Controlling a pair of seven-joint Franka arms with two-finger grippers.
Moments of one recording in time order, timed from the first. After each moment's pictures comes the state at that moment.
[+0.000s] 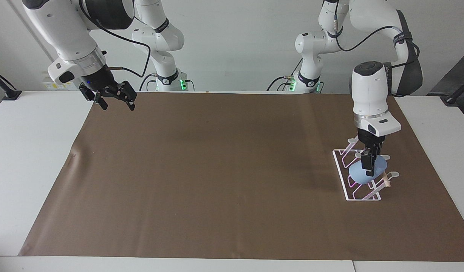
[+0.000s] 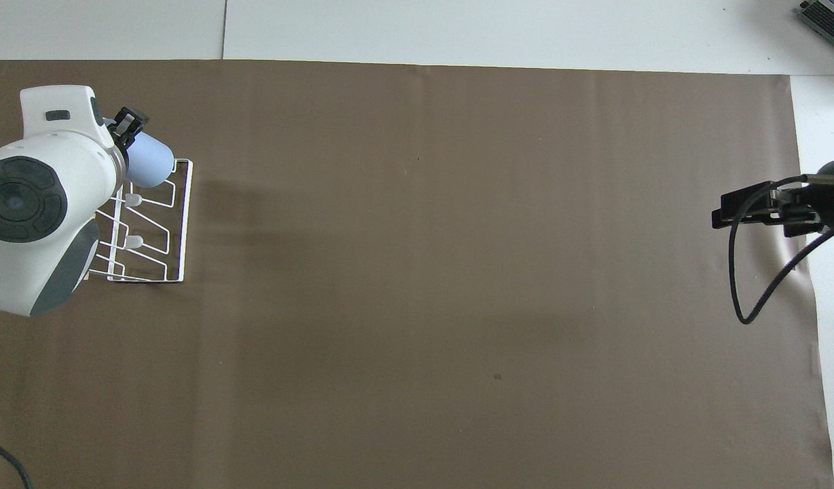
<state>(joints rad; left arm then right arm) 0.06 0.12 -0.17 -1.98 0.60 2.51 -1.36 -0.02 0.00 -0.03 -1.60 0.07 1.58 0.06</state>
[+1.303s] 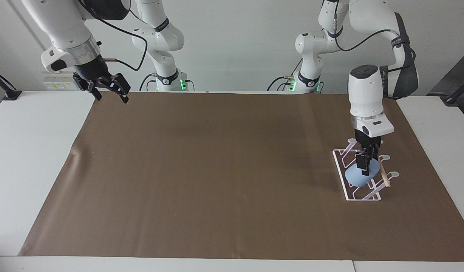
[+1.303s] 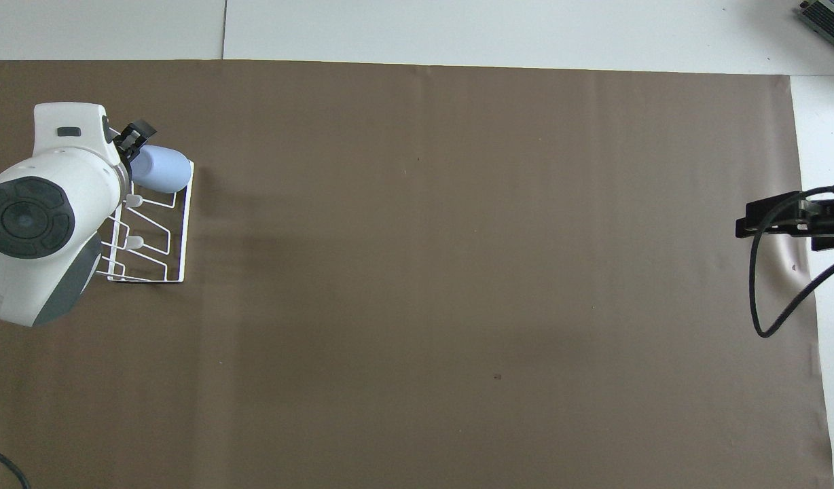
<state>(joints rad) 0.07 0.11 -0.17 -2.02 0.62 2.54 -1.31 -0.02 -0.05 -0.04 -1.62 0.05 1.57 0.11</state>
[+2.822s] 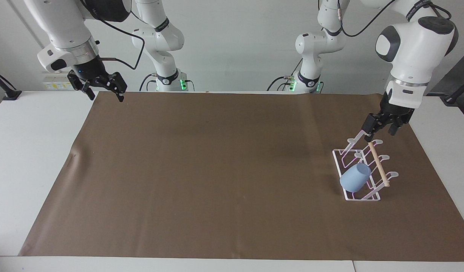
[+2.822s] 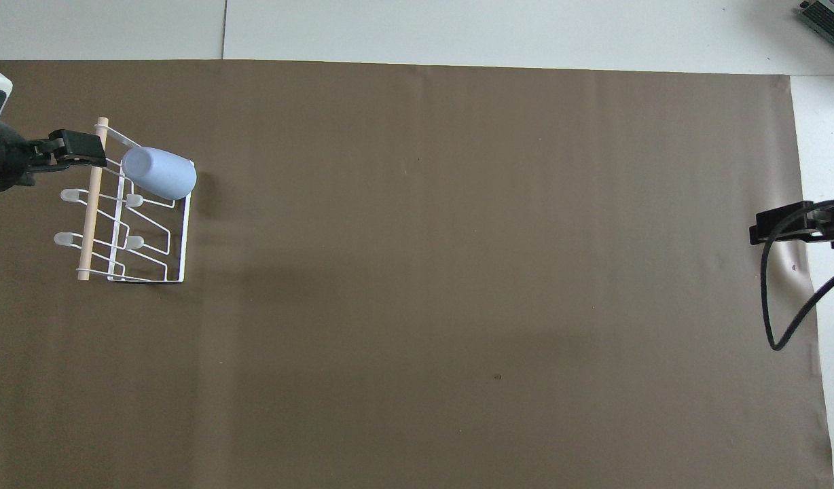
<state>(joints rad) 0.13 0.03 -0.16 -1.71 0.03 1.93 -0.21 -0.01 -0.05 -0.05 -1.62 -0.02 1.56 0.01</state>
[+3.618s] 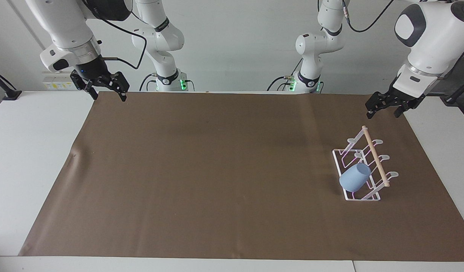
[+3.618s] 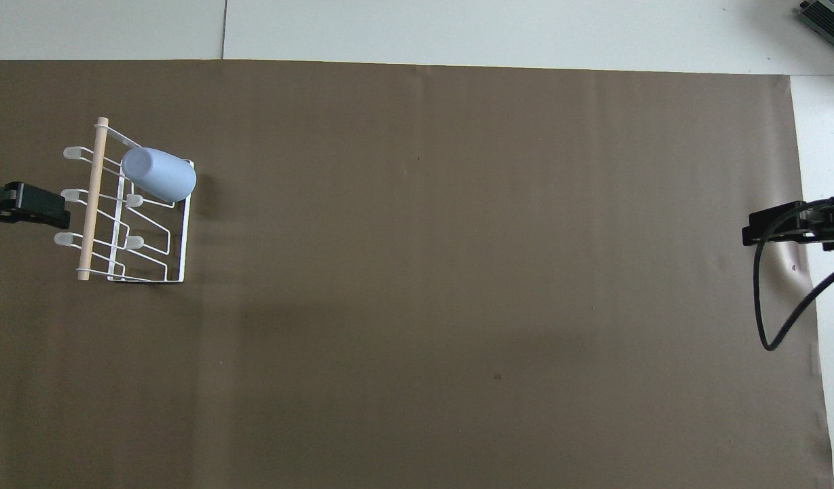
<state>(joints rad) 0.15 0.01 -0.14 -1.61 0.02 1.58 0.04 -0.01 -0.05 -0.04 -1.62 -0.01 1.55 0.03</state>
